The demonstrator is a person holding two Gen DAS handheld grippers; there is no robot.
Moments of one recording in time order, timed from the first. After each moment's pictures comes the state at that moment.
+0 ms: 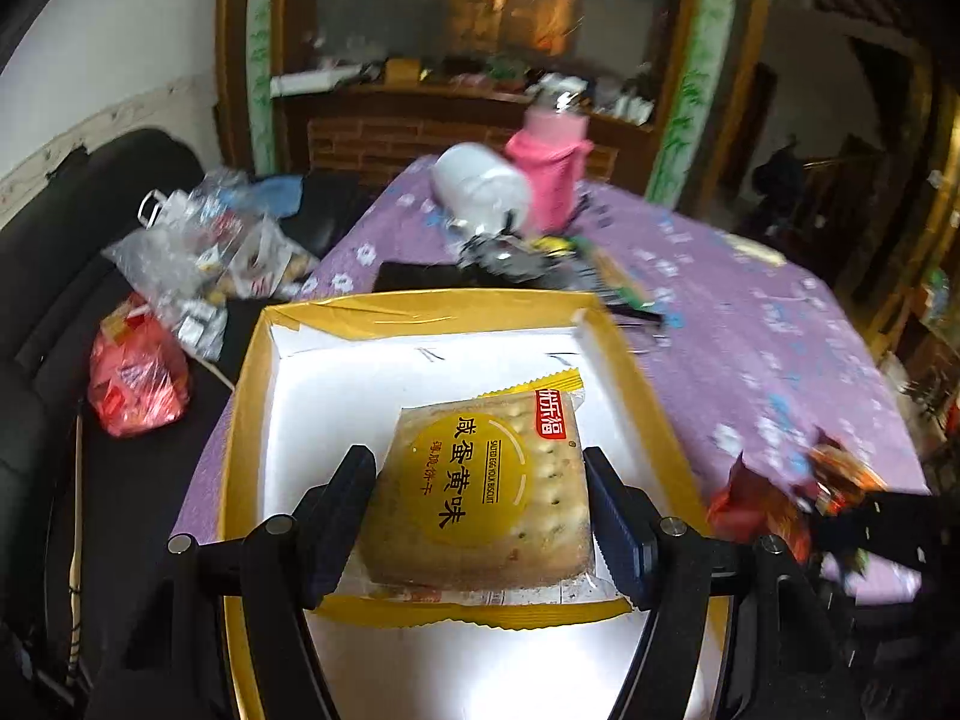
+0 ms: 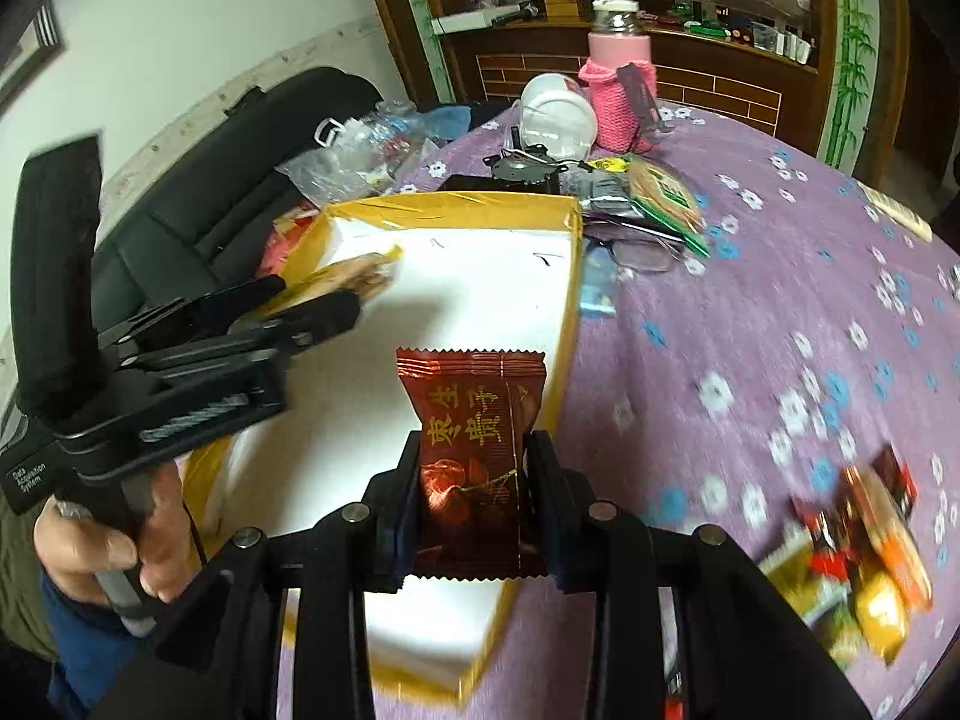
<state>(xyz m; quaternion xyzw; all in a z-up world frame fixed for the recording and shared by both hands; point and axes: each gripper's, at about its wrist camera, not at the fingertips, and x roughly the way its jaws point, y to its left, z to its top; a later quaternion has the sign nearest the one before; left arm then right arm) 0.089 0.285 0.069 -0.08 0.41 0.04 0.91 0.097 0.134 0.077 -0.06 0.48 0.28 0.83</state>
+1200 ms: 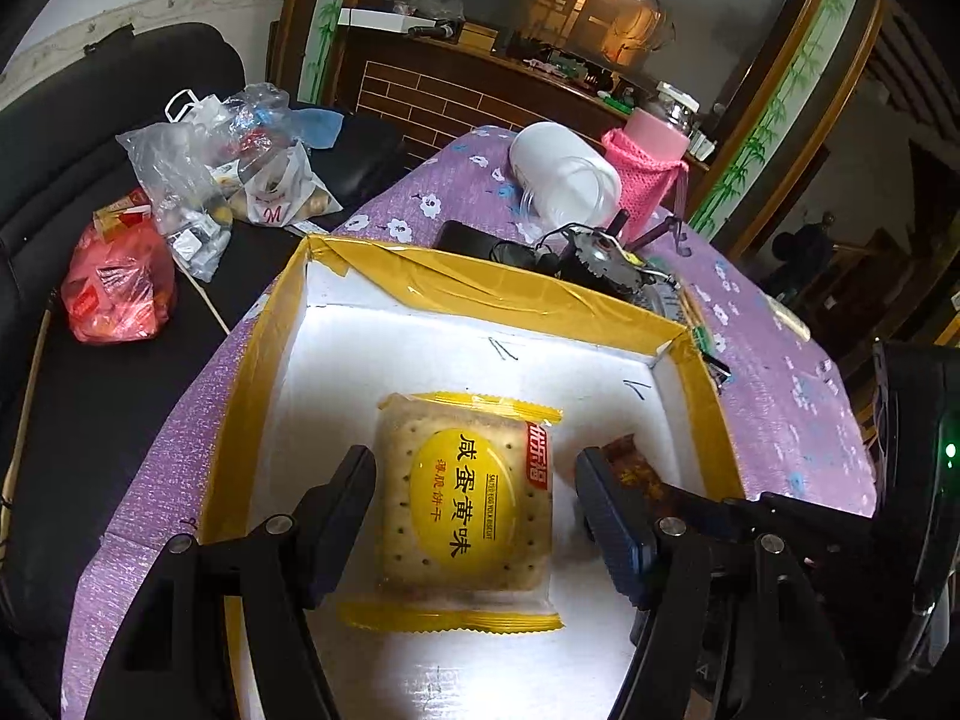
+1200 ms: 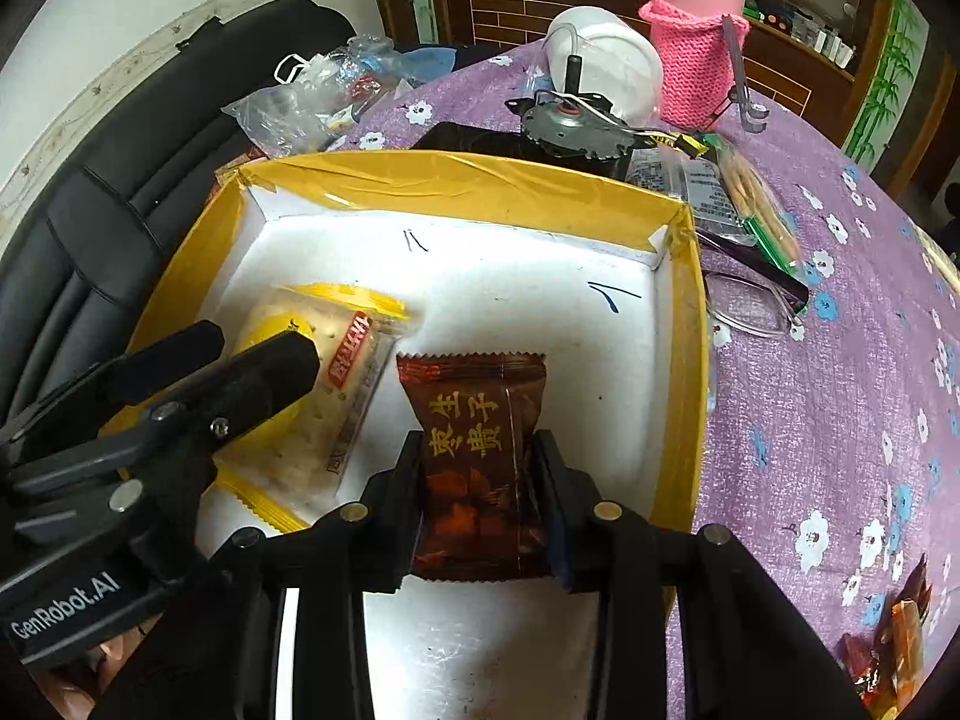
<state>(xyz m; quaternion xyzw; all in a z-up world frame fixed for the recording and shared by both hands) 0.107 0.337 0.033 -0.21 0.41 0.04 0.89 0.166 0.215 0.024 -0.12 0.52 0.25 0.81</state>
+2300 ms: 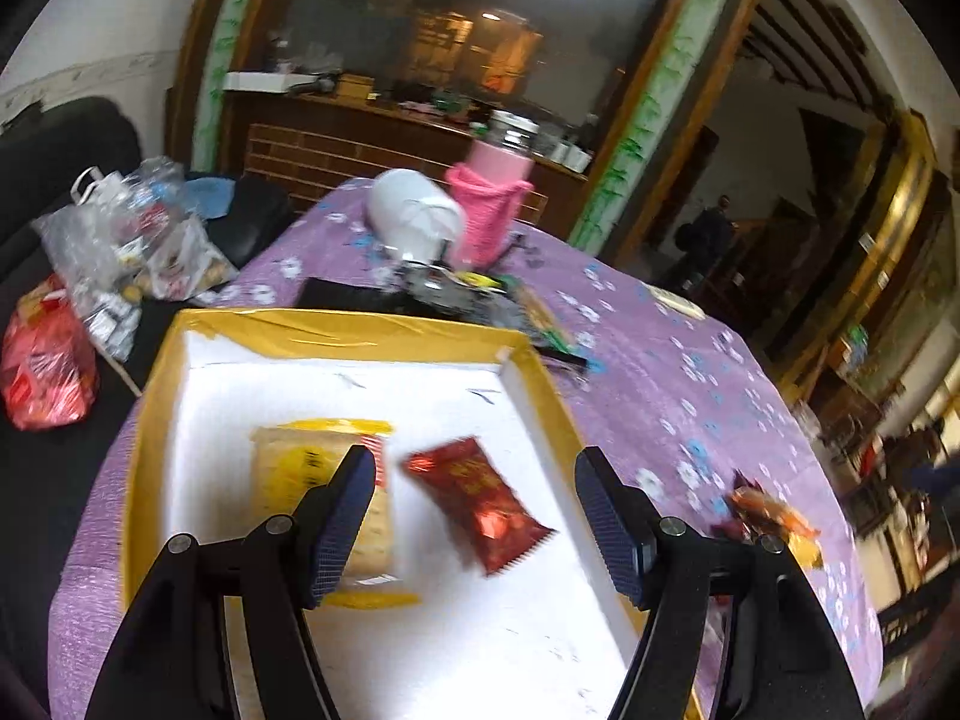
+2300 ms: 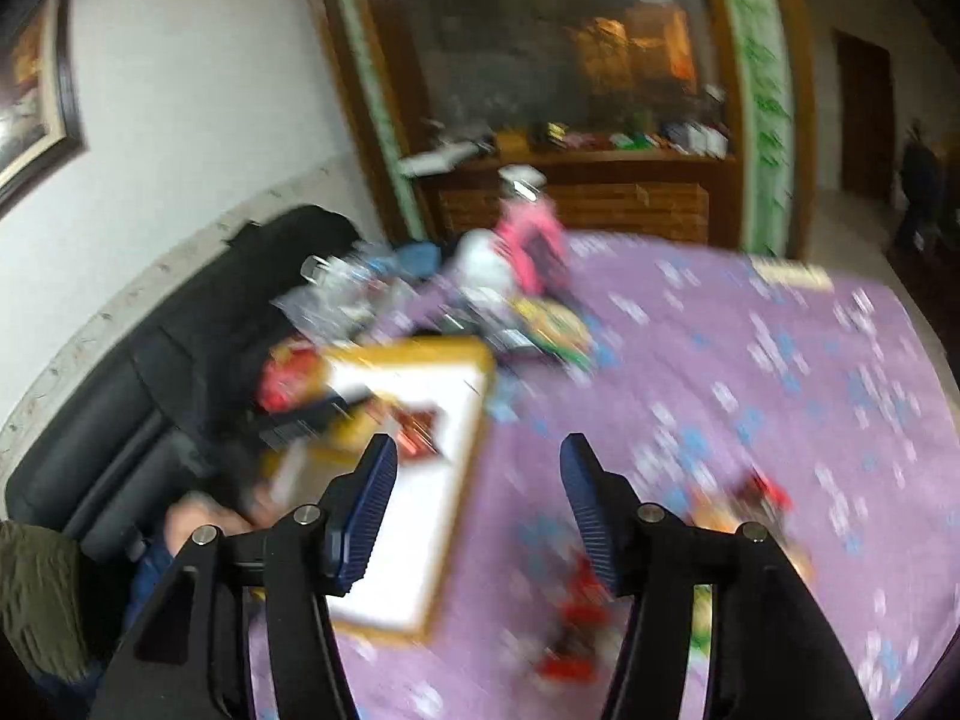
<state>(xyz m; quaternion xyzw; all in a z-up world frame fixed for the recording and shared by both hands) 0.081 0.287 0.069 -0.16 0.34 -0.08 0.92 0.023 -0.023 0.154 0.03 0.36 0.24 0.90</state>
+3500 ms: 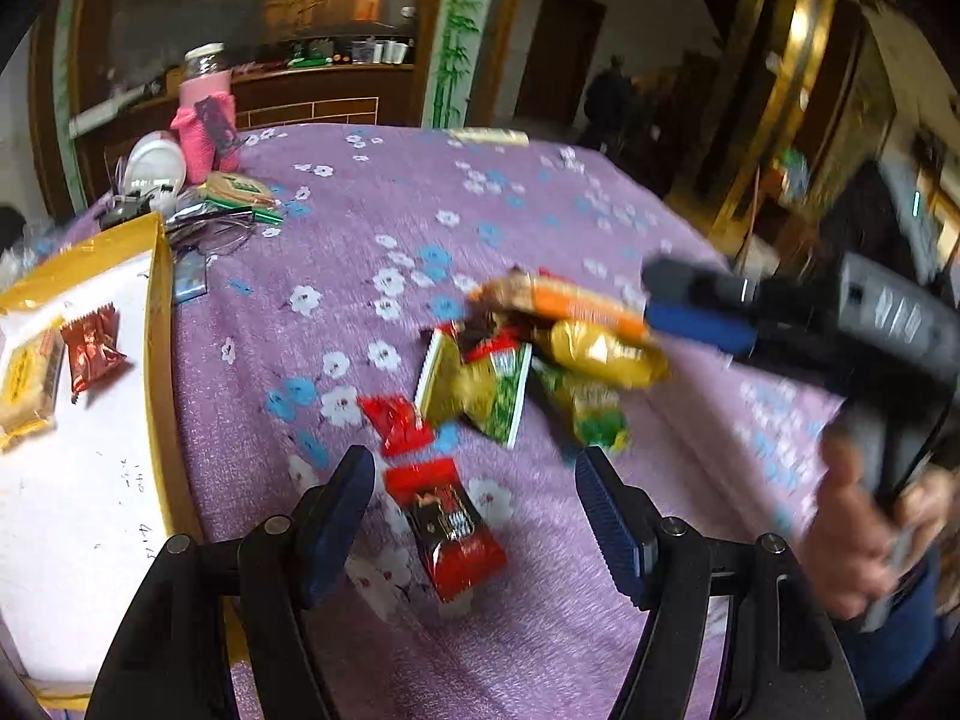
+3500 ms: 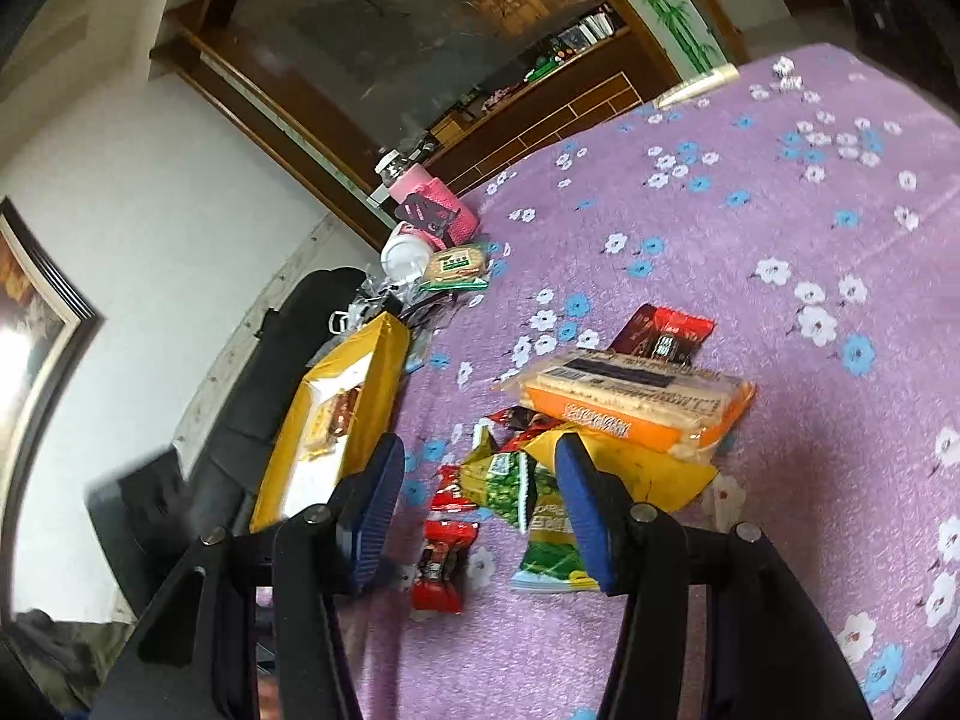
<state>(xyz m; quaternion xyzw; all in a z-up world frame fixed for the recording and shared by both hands) 0.013 0.031 0.050 -0.01 0.41 -0.16 0.90 0.062 -0.171 0.056 0.26 0.38 0.30 0.84</state>
